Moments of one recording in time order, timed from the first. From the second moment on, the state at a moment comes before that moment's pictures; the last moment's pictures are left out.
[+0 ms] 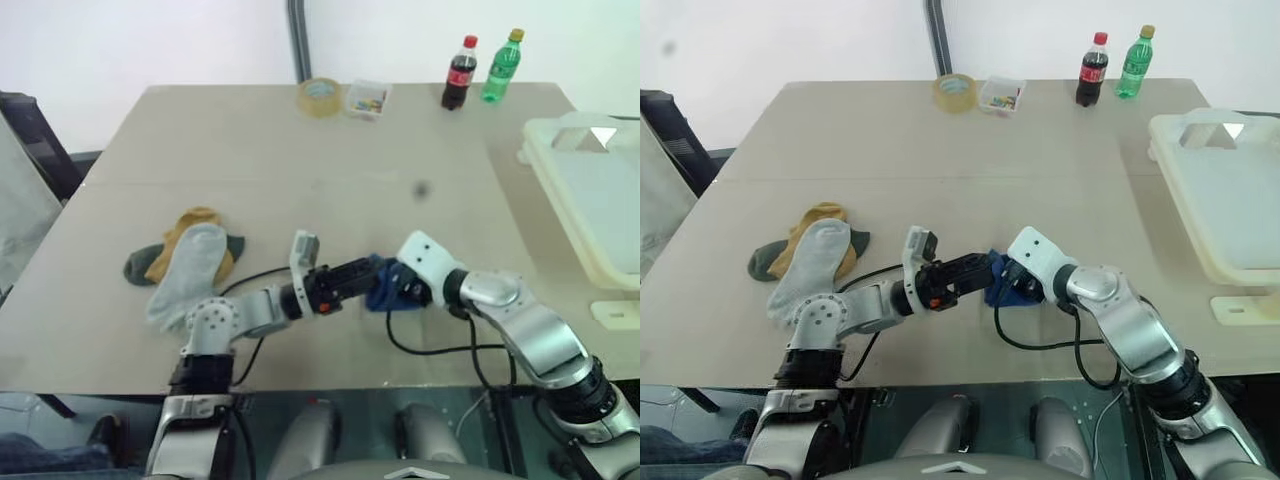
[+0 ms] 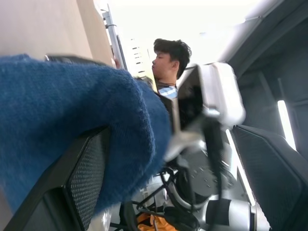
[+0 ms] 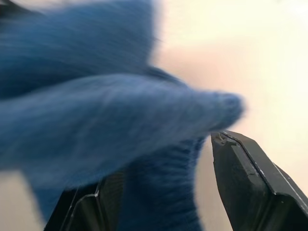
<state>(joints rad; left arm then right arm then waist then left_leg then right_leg) -0.38 0.25 0.11 0.13 -1.37 1.24 -0.50 -0.38 -0.50 0.38 -0.55 0.06 1.03 0.57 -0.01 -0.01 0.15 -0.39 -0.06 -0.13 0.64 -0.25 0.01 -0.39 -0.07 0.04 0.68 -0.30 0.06</state>
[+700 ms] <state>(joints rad) -0.42 0.20 0.11 0.19 -1.25 1.25 -0.58 -0.35 -0.51 -0.18 -0.77 0.53 1.54 0.74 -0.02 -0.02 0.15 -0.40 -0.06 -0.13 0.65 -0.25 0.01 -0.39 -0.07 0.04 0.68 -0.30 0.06</state>
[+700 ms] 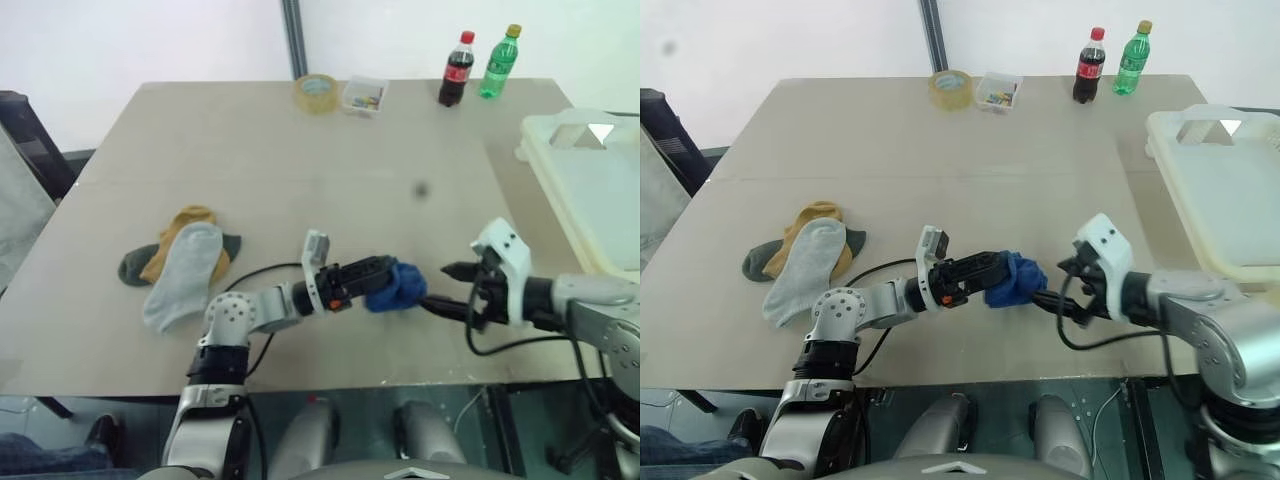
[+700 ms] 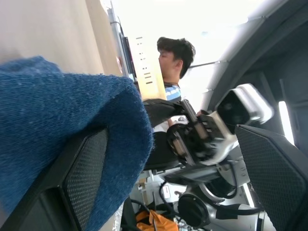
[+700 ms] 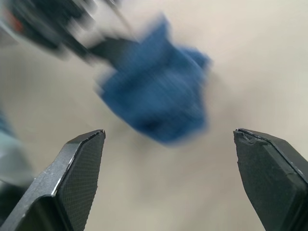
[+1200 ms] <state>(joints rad) -0.43 0.18 0.12 0.19 -1.19 1.26 -0.61 -0.37 -0.33 -0.06 -0.63 0.41 1.61 0.33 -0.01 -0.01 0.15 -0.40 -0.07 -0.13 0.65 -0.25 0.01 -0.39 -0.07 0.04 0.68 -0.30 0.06</state>
